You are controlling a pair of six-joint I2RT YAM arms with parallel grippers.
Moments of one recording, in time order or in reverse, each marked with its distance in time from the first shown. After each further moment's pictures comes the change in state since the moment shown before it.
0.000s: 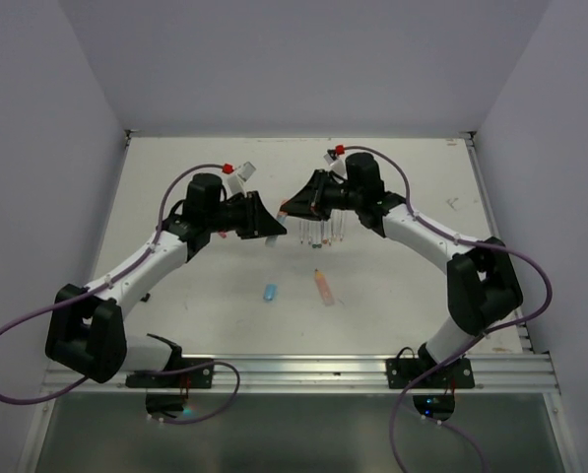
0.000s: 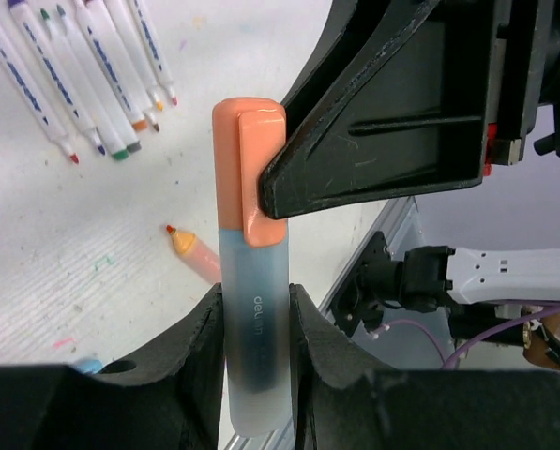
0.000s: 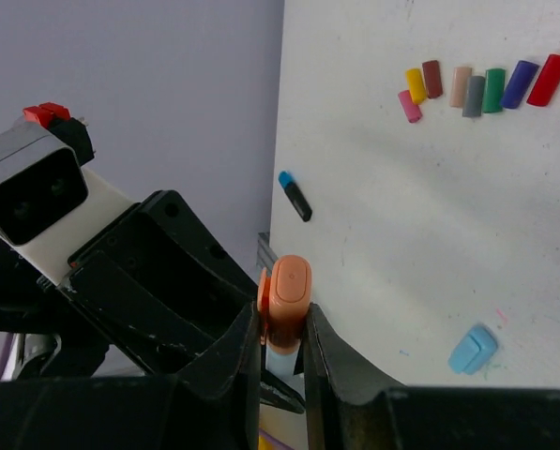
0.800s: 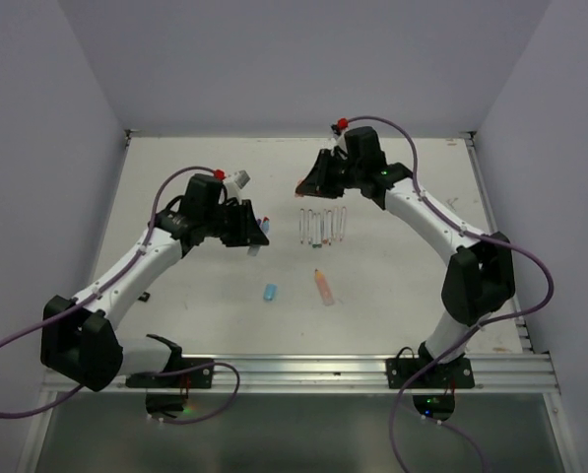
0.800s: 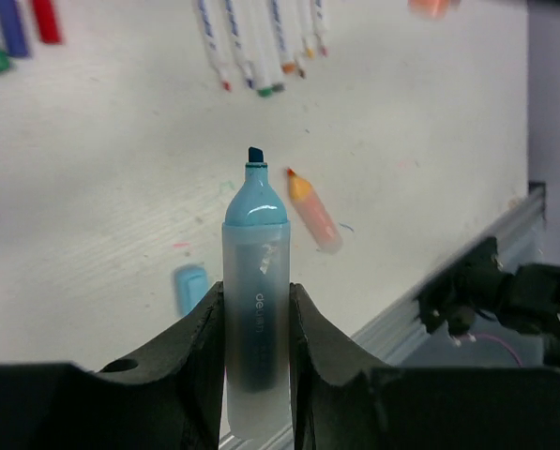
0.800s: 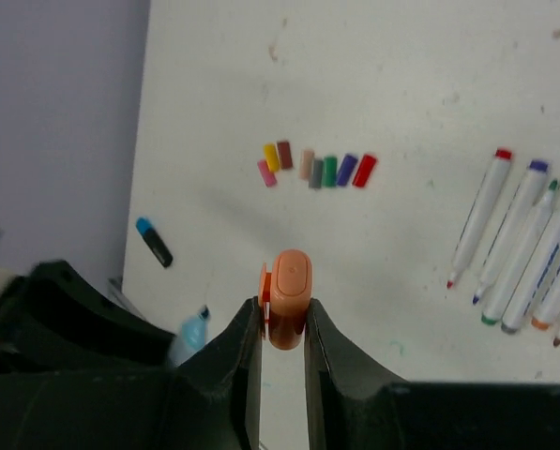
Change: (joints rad) left arm -0.009 -0.047 0.080 -0.371 -0.206 0.136; right arm -0.045 0.061 0.307 -0.380 0.233 -0.381
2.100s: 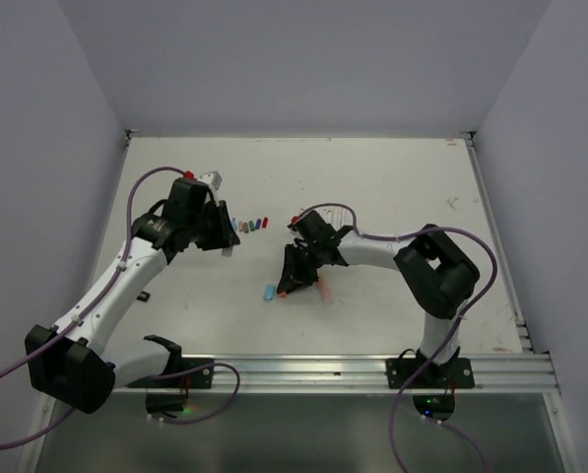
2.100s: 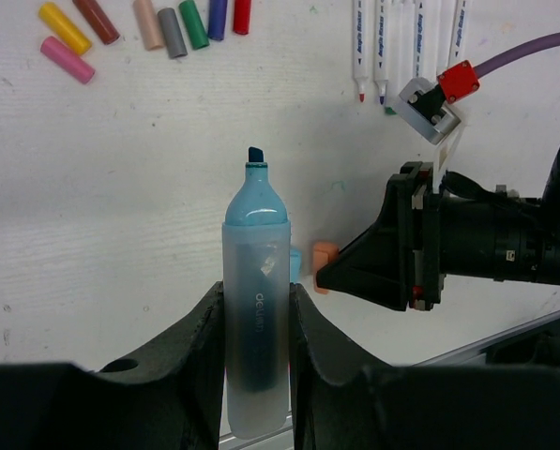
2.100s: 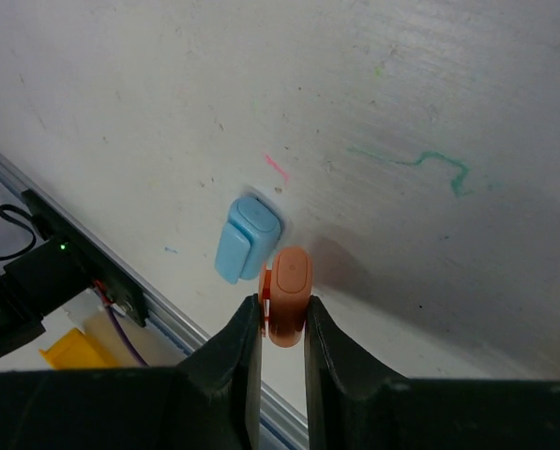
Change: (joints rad) left arm 0.037 -0.122 0.058 -0.251 -0.366 -0.003; right arm 0.301 0.151 -0.397 0.071 -0.065 0.102
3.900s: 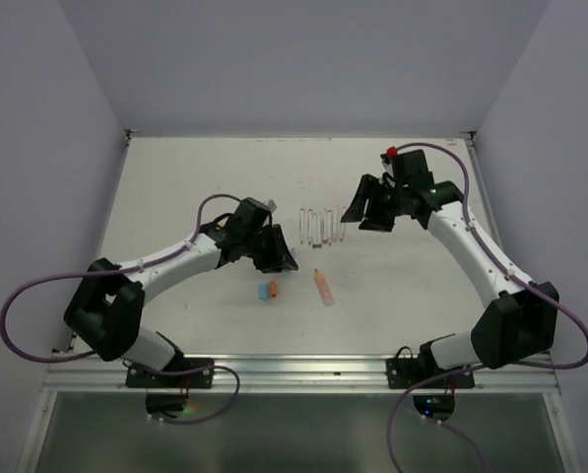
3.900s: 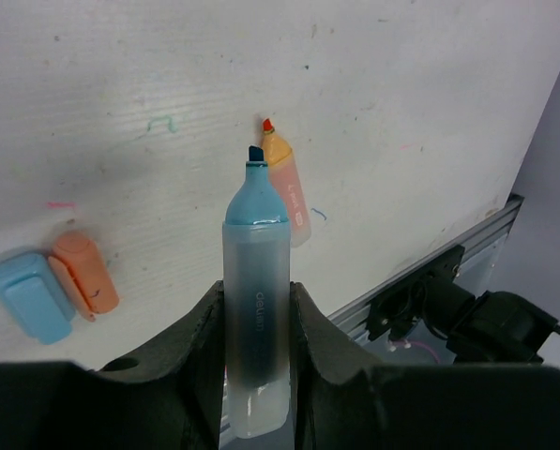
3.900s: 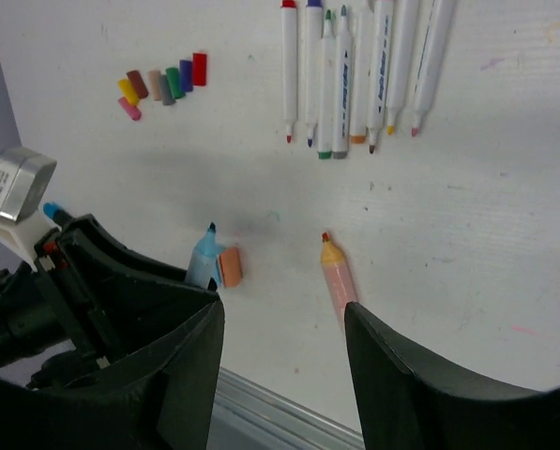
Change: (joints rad) left arm -0.268 0.304 -0.105 0.343 0.188 -0.381; right arm -0.455 -0.426 0.209 -0.469 0.145 -0.188
